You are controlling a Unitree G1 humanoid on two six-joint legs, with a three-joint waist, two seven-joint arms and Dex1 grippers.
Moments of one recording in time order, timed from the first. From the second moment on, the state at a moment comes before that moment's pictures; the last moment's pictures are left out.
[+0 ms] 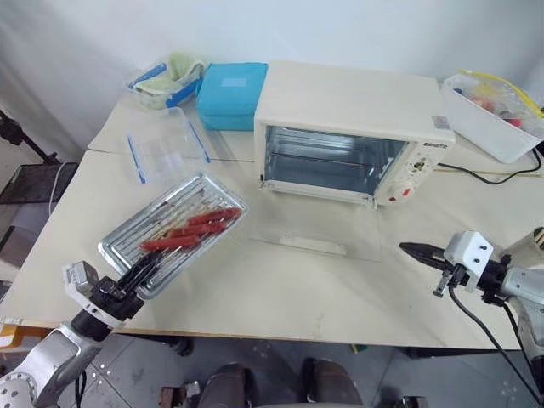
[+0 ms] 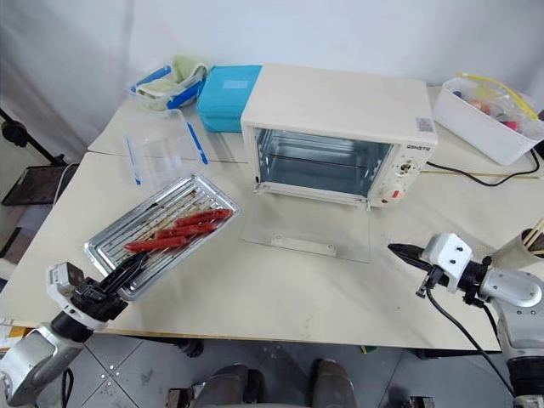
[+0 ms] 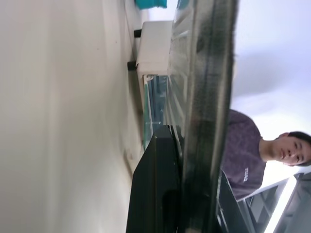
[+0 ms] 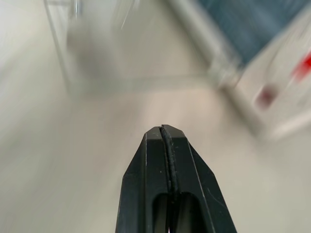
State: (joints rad) left arm 0.13 0.34 0.73 -0.08 -1.94 1.17 0.03; right arm -0.13 -0.83 -0.14 0.34 0.31 -0.27 1.09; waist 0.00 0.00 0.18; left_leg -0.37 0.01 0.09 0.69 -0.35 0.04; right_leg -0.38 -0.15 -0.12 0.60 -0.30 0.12
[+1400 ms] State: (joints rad) left arm -0.26 0.57 0.36 0.25 -1.94 1.34 0.05; right arm 0.22 -0.74 -0.51 -0.33 0.75 0.26 1.13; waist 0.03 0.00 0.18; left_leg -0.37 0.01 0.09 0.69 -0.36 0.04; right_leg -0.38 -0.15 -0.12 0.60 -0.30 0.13
